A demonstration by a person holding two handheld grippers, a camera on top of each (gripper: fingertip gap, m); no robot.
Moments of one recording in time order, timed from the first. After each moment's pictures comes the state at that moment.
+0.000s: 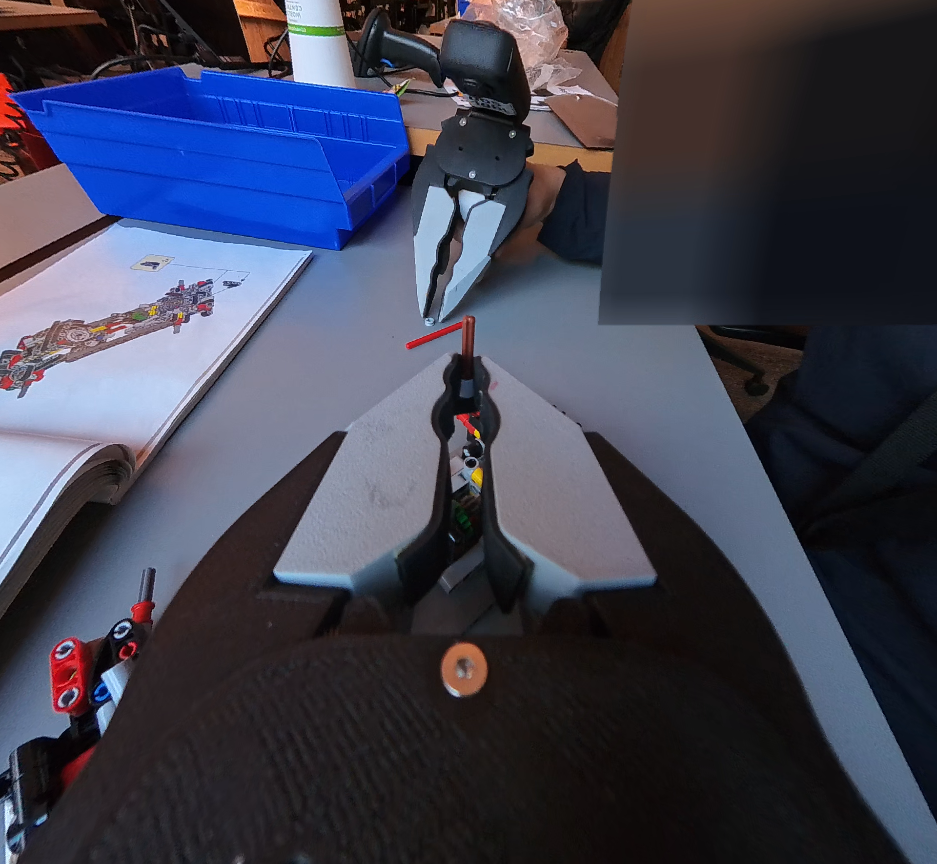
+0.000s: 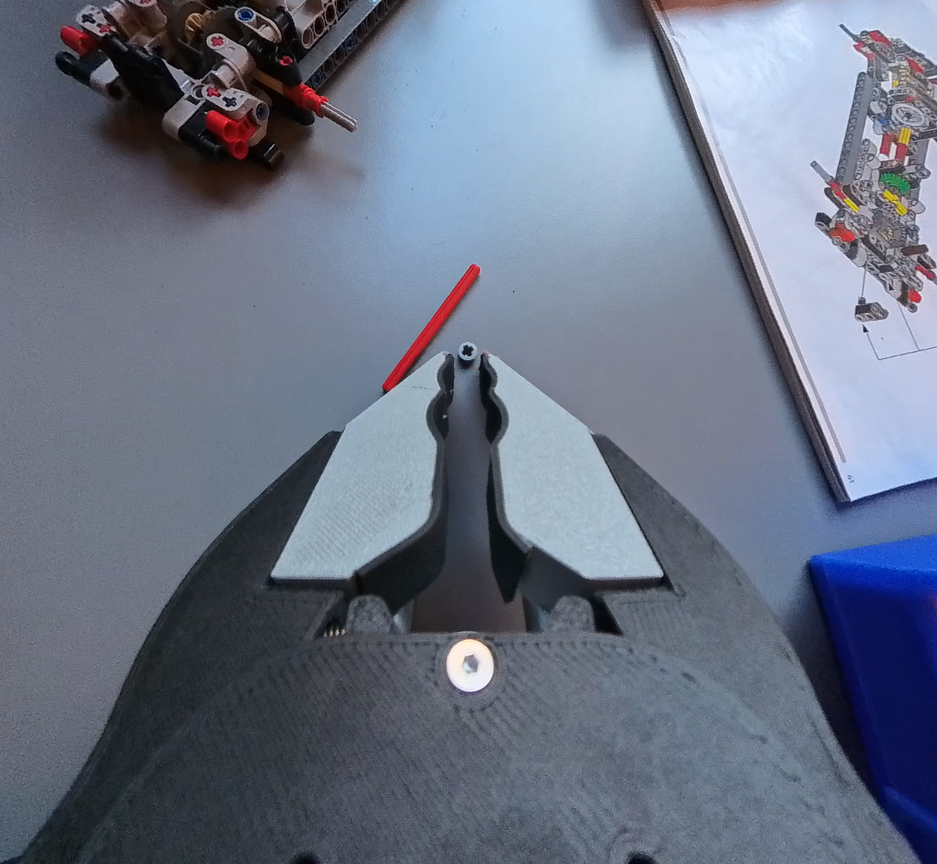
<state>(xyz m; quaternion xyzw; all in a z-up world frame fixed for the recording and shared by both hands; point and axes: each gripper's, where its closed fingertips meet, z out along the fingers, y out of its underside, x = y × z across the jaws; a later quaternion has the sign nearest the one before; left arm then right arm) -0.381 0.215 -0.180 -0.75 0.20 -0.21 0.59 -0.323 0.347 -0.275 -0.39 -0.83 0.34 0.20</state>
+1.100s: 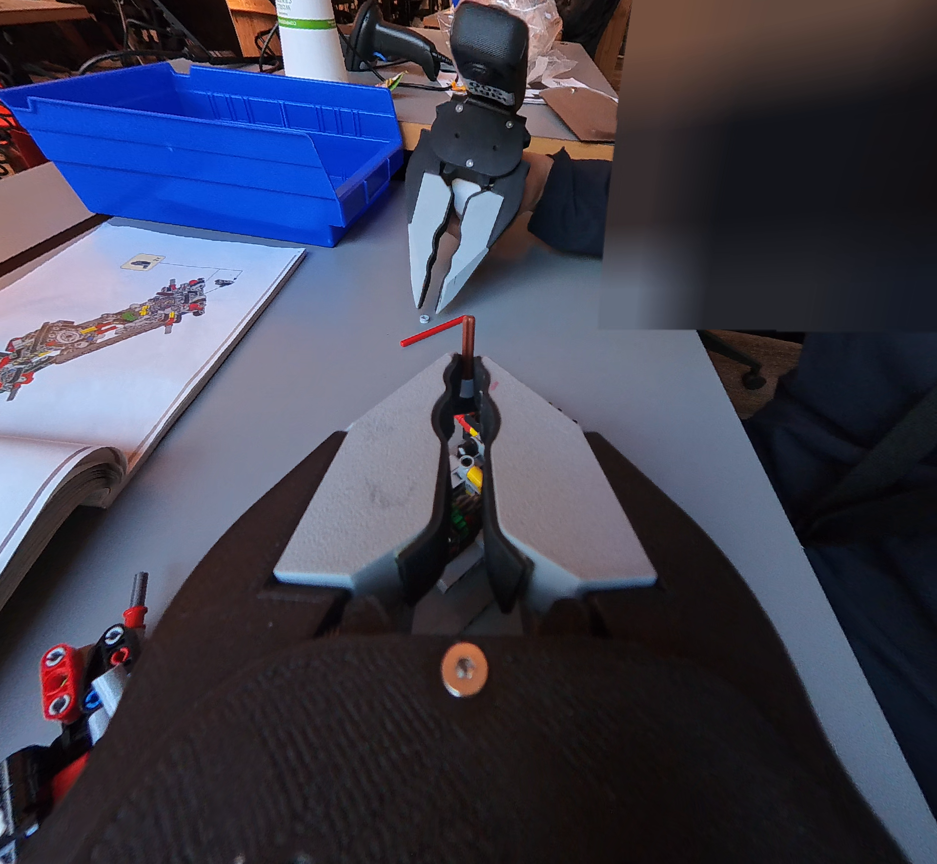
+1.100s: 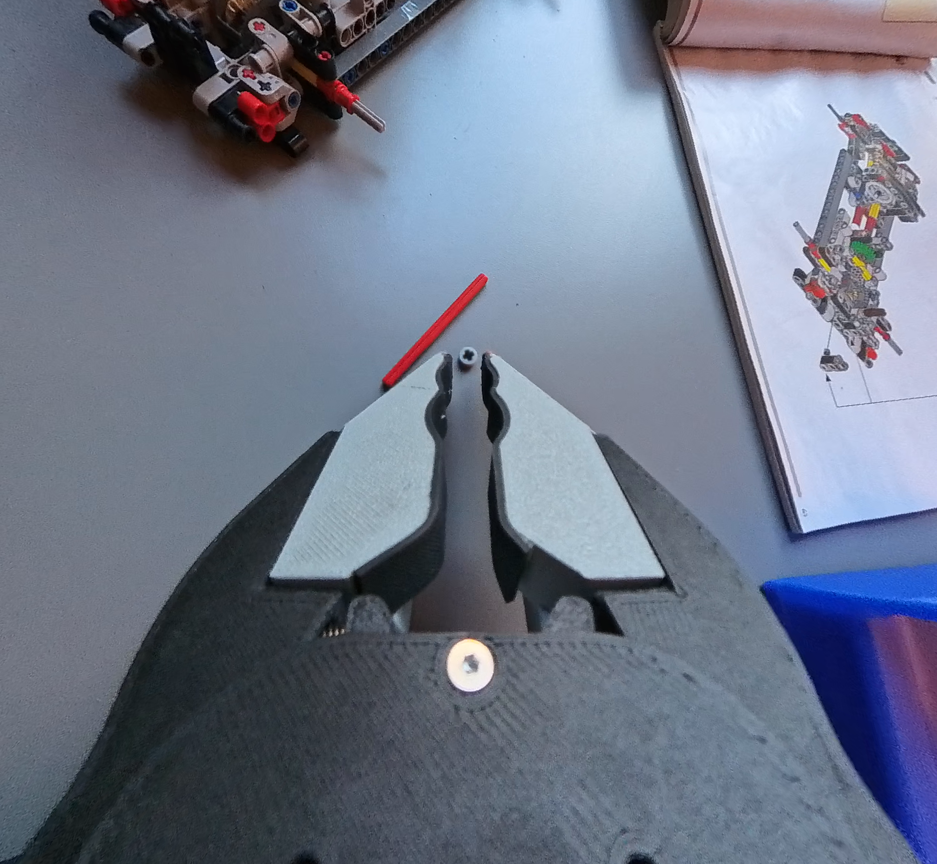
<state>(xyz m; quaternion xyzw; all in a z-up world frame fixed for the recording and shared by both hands) -0.378 0.213 -0.181 -0.76 0.21 -0.21 0.58 -0.322 0.346 -0.269 -0.33 -0.85 0.33 0.22</state>
